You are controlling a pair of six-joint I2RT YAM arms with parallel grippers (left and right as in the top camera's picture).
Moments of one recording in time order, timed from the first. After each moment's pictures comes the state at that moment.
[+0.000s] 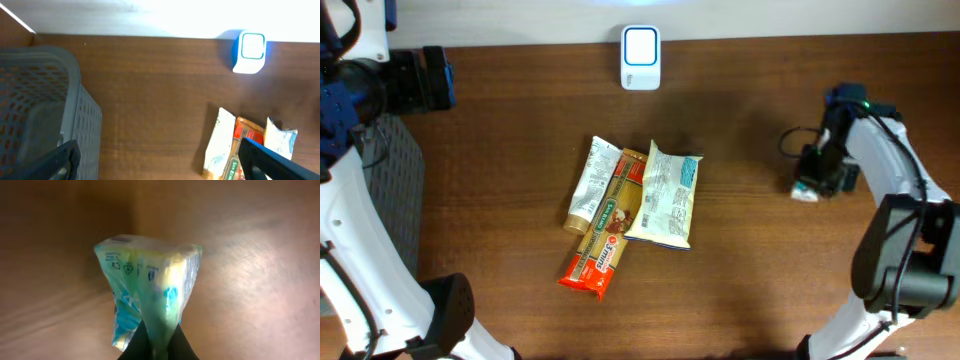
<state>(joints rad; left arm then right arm) 0.18 1.86 2.76 -1.69 0.10 0.09 -0.19 1.93 1.42 -1.06 0.04 0.29</state>
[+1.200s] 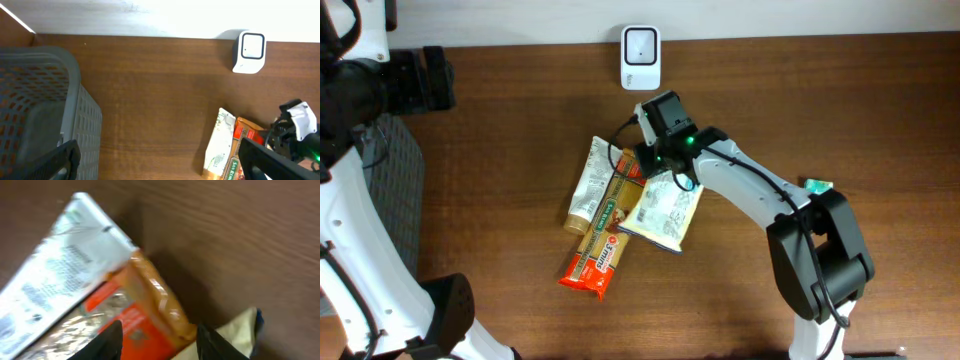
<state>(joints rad) 0.18 1.86 2.76 -1.69 0.11 0.09 0.50 2.01 1.45 -0.47 -0.07 0.11</state>
